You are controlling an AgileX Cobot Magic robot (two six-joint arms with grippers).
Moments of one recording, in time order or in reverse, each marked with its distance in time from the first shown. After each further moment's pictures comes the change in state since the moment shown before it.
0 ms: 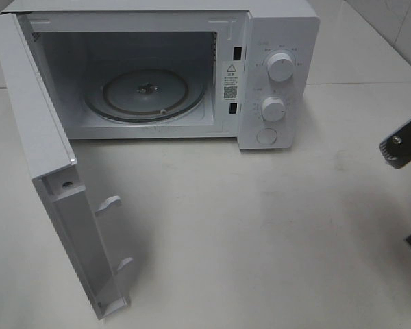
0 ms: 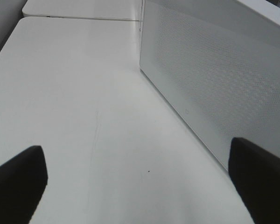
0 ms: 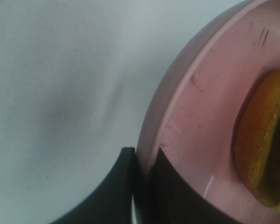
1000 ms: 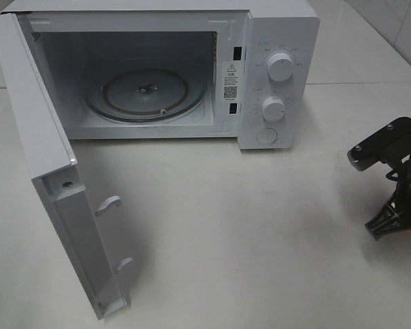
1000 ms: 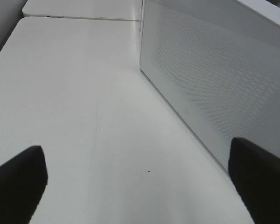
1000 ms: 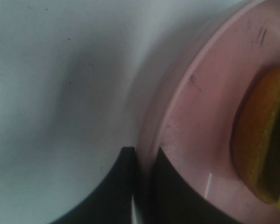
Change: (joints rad) left arm 0.000 0.000 0.000 0.000 0.000 0.000; right arm -0.314 0.464 -0.113 -0.101 -0.292 0.071
